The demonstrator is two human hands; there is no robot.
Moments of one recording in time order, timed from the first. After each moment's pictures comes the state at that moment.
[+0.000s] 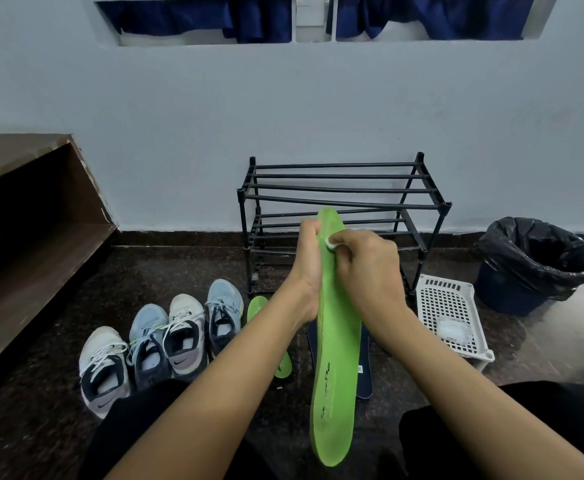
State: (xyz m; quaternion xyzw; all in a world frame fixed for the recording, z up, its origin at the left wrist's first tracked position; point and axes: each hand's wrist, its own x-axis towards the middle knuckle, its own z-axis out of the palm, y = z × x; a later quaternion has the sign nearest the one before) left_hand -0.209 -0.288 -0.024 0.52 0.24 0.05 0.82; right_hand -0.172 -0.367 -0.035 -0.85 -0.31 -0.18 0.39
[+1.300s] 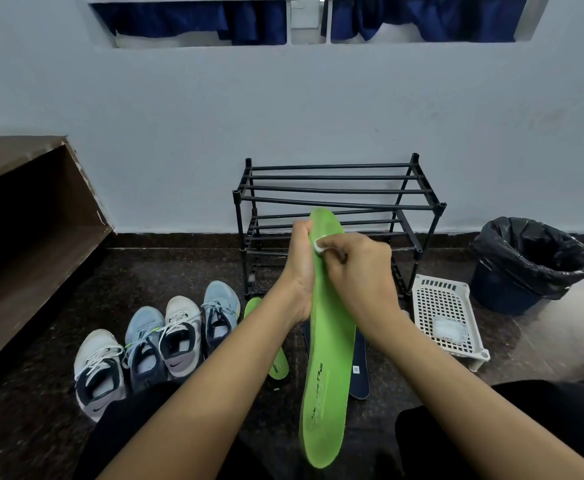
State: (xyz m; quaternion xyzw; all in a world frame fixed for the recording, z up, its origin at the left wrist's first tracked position) left_hand -0.207 -0.284 -0.028 0.52 0.23 0.04 0.82; right_hand -0.183 -0.369 -0.026 -0.83 -0.31 -0.15 0.45
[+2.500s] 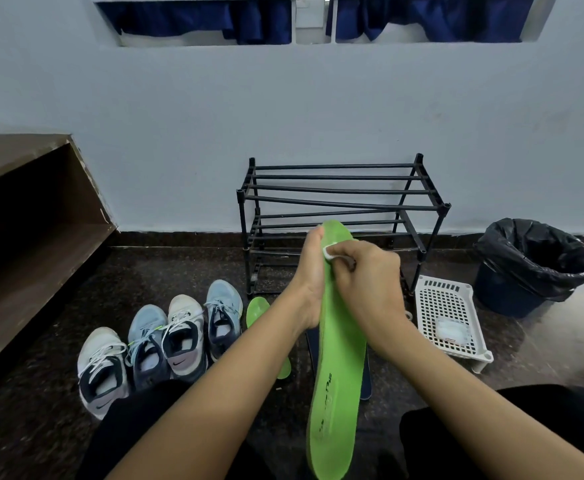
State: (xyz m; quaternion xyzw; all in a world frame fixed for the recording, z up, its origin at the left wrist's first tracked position) left_hand -0.212 -0.291 -0.031 0.51 0.27 -0.01 0.82; right_hand -0.191 -0.373 -0.031 -0.84 -0.27 -0.12 0.45
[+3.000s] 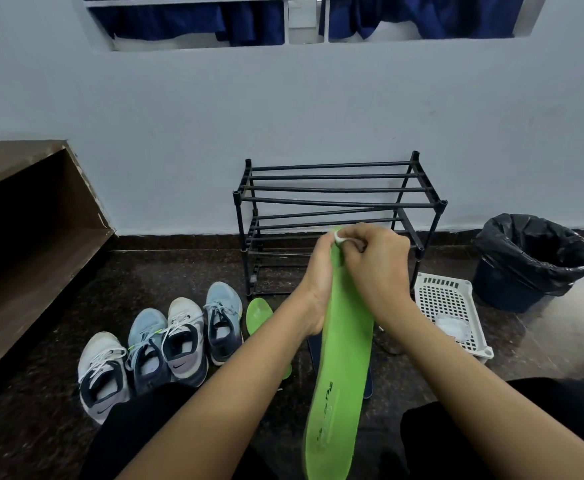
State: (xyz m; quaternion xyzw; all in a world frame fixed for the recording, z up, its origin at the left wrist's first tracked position) left_hand -0.206 -0.303 -0.037 0.52 0.23 -0.03 0.82; right_hand -0.166 -0.376 -0.024 -0.84 -0.23 -0.14 0.47
